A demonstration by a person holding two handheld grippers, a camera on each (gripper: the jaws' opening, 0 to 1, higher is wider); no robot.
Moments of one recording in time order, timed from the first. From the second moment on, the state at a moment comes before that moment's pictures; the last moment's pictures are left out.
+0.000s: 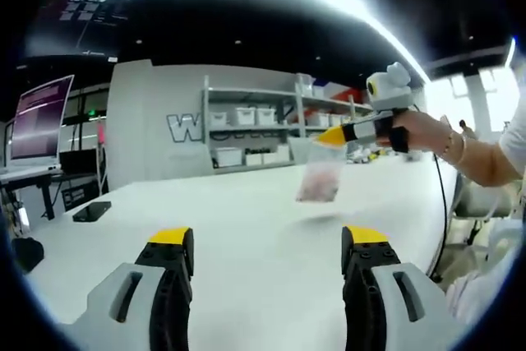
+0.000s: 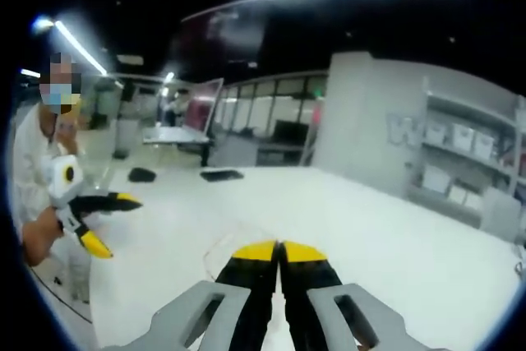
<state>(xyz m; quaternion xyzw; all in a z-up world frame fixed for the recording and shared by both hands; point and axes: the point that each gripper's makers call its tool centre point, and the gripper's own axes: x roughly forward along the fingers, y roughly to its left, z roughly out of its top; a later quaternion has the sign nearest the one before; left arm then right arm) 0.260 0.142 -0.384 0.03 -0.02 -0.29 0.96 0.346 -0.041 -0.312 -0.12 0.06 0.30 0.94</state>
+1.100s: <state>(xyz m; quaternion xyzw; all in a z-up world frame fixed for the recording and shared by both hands) 0.257 0.136 -0.386 0.03 -0.02 -0.30 0.95 0.397 -0.042 -0.312 -0.11 0.07 0.28 0.95</state>
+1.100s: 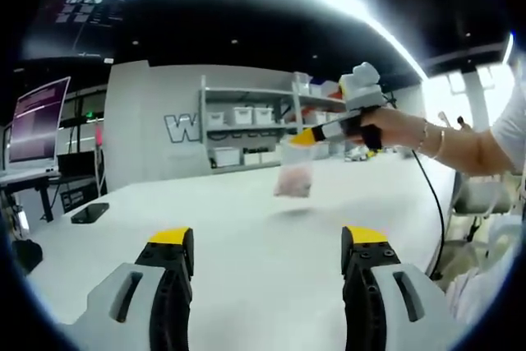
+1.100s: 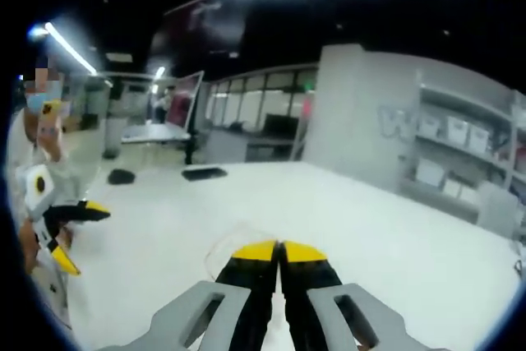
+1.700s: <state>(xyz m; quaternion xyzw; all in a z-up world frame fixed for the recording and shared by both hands) 0.255 0.133 -0.388 0.04 -0.02 -0.30 0.95 0.436 -0.047 -0.315 -0.11 0.09 0.25 0.96</state>
